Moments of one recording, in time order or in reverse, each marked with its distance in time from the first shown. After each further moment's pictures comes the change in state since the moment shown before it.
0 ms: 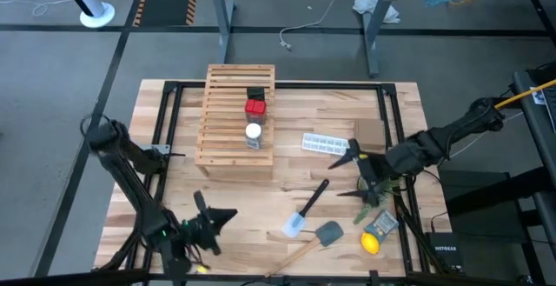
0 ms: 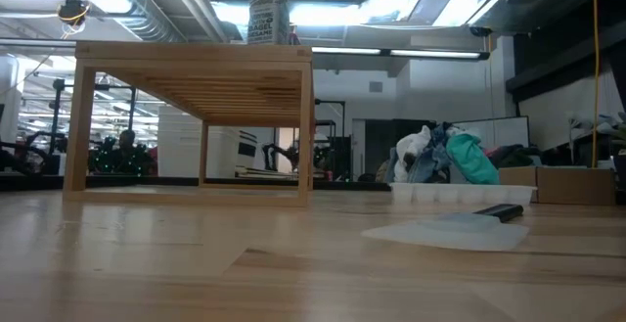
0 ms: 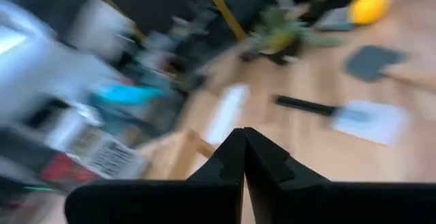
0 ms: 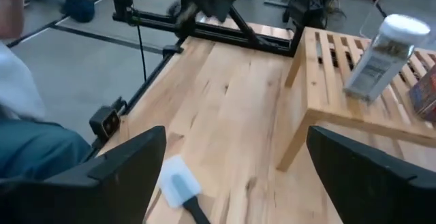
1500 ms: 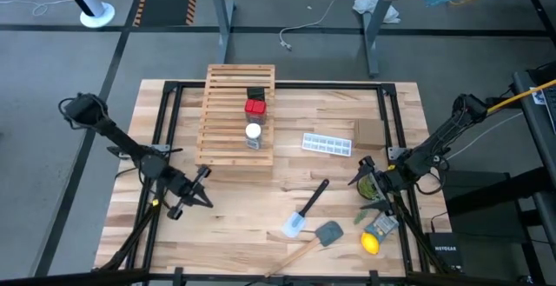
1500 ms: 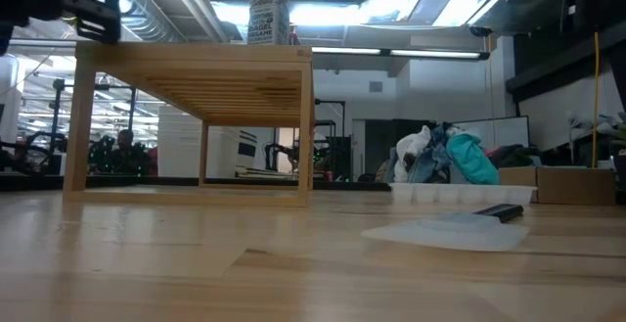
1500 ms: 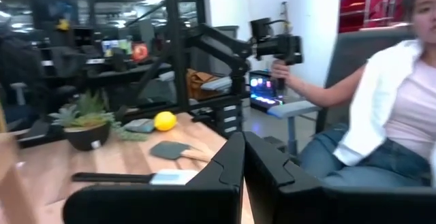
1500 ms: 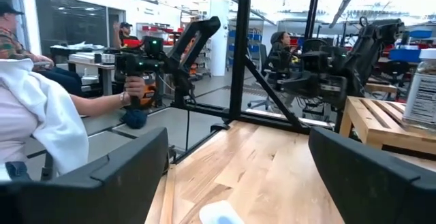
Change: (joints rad) left arm 0.345 -0.628 -1.067 1.376 1.300 0.218; right arm 0.276 -0.421 -0.900 1.019 0.094 -0.137
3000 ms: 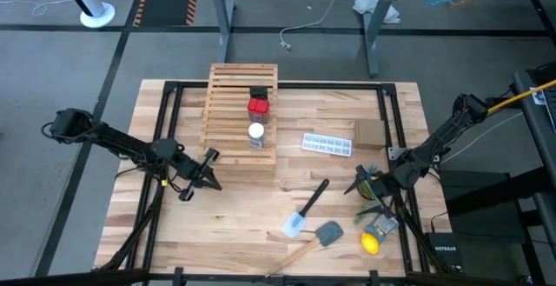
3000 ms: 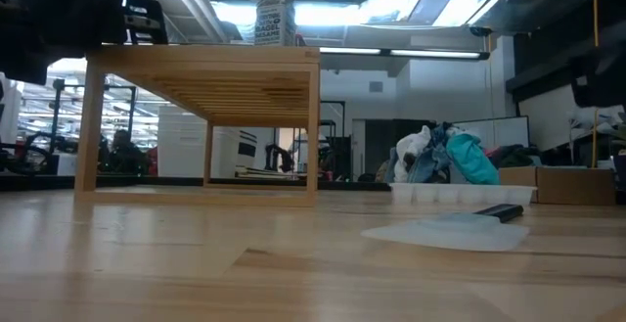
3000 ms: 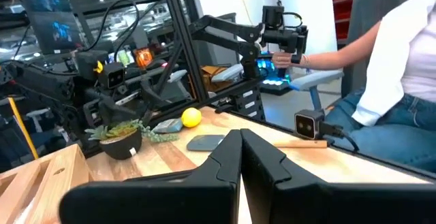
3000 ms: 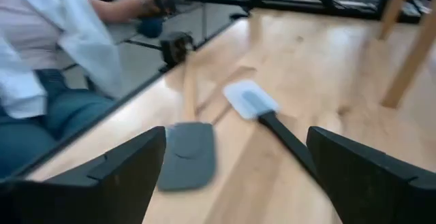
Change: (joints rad) left arm 0.505 -0.001 0.002 -0.093 0.501 0.165; right arm -0.001 0.006 -0.004 -0.402 -0.070 0.210
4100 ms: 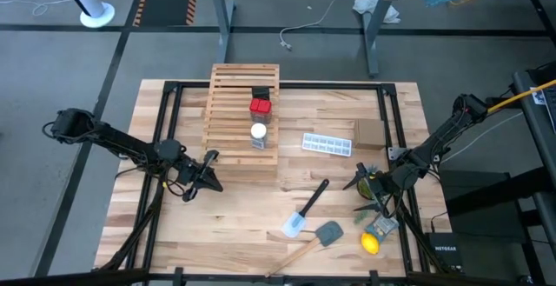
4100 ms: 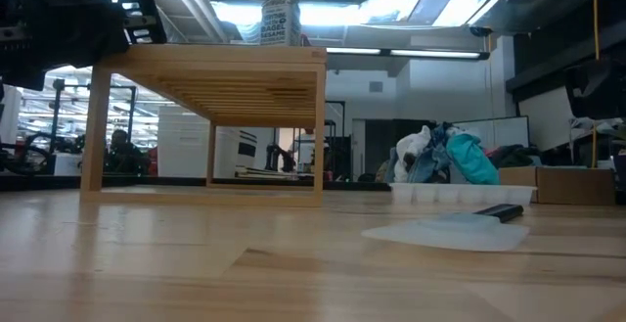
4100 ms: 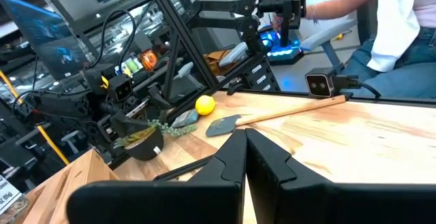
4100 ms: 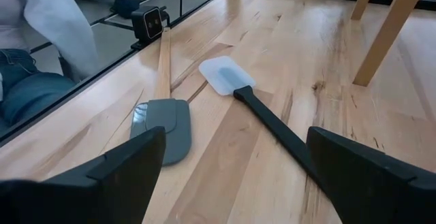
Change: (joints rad) left arm -0.001 0.004 -0.004 -0.016 -0.003 0.272; right arm 0.000 0.000 0.005 -0.090 0.082 0.009
